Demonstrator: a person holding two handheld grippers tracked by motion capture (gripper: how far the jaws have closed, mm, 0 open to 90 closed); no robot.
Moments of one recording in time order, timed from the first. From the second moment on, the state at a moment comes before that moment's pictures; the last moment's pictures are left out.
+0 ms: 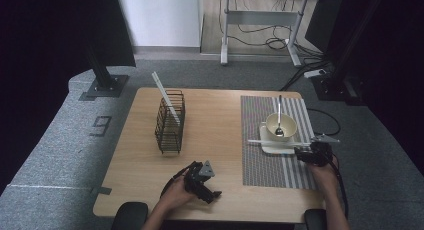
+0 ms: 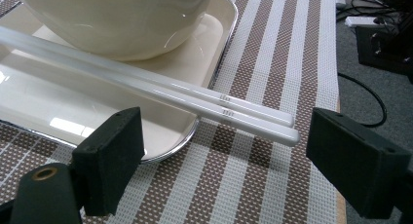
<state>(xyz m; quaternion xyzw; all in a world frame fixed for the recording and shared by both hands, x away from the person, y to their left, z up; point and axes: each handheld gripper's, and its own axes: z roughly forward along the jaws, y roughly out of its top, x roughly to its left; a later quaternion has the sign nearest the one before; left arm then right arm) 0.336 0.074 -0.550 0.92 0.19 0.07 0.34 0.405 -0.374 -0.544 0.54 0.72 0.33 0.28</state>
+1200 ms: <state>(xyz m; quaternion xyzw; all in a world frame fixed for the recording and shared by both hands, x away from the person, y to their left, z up) 0.336 0.074 -0.550 0.92 0.19 0.07 0.34 0.408 -0.370 -0.545 0.54 0.72 0.33 0.28</state>
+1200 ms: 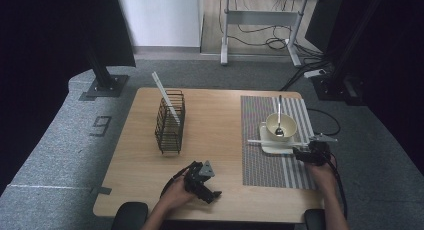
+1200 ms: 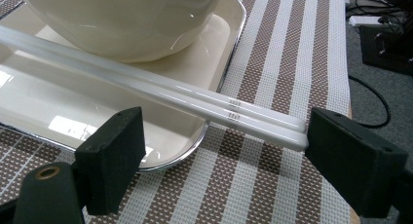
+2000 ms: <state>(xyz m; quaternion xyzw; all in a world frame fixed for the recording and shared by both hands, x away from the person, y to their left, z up) 0.336 0.074 -0.550 0.92 0.19 0.07 0.34 0.408 -0.367 -0.544 0.54 0.72 0.32 0.28</state>
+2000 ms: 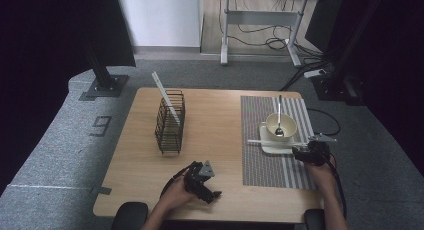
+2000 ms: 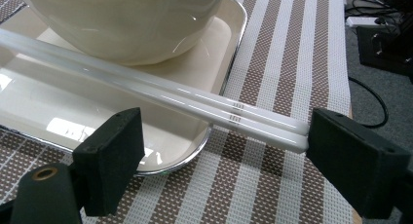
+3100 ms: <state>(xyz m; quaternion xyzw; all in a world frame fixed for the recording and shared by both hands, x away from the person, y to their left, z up) 0.336 0.074 -0.550 0.92 0.19 0.07 0.34 0.399 -0.347 -0.542 0.50 0.76 0.34 0.24</state>
